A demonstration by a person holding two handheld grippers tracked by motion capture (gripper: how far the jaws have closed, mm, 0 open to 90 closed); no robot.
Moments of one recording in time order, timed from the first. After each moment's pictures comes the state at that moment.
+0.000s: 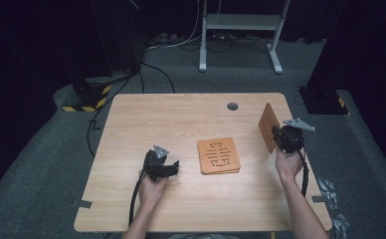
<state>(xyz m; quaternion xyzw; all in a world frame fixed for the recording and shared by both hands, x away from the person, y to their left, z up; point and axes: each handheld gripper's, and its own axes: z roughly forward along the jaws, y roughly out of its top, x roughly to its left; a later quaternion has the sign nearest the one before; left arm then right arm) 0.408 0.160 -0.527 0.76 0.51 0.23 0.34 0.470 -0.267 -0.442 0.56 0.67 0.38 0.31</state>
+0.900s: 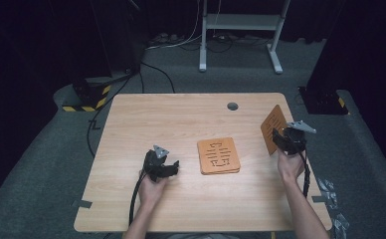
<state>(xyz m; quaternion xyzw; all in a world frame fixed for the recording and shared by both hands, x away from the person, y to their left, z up) 0.408 0.160 -0.527 0.76 0.51 0.23 0.34 0.472 -0.277 -0.452 0.58 0.66 0.36 0.33</state>
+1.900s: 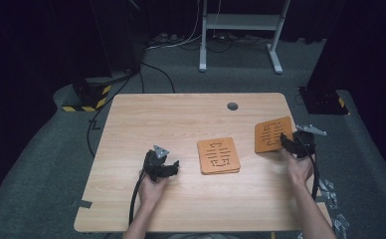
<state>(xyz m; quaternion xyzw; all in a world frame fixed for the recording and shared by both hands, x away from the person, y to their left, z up) 0.408 0.159 -0.527 0.76 0.51 0.23 0.34 0.475 -0.315 -0.471 0.60 0.65 0.34 0.30</state>
